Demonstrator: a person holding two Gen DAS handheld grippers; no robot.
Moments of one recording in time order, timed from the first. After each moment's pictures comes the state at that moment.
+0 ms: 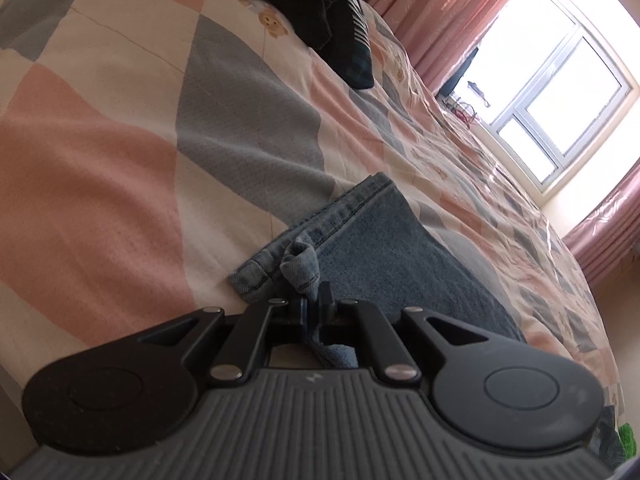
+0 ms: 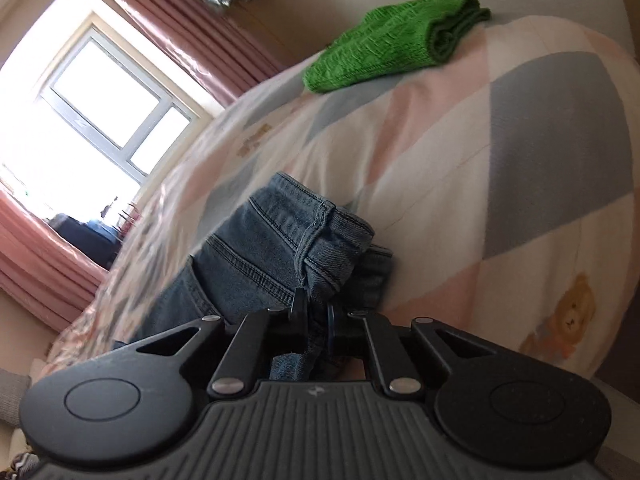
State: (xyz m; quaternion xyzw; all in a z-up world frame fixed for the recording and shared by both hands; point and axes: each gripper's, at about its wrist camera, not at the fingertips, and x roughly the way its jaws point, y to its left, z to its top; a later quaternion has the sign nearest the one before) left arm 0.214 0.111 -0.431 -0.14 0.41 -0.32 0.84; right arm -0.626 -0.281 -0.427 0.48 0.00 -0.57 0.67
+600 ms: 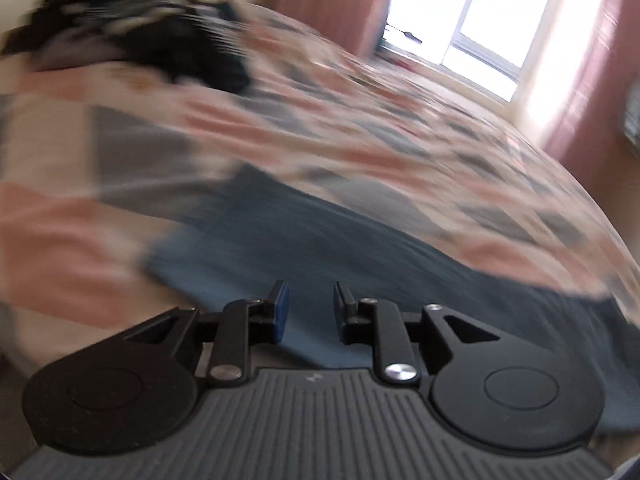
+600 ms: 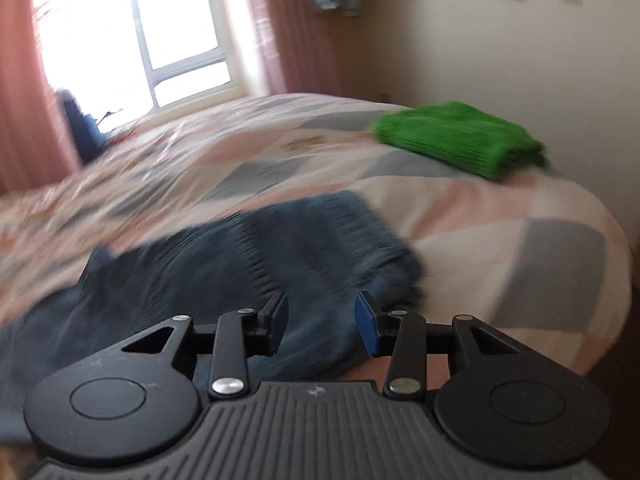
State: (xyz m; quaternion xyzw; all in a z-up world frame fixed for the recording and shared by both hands) left arm 0.081 0.048 -0.358 0.04 0.38 -0.42 0.82; right arm -0.537 -0.237 -0.379 0.25 0.18 -0.61 0.73
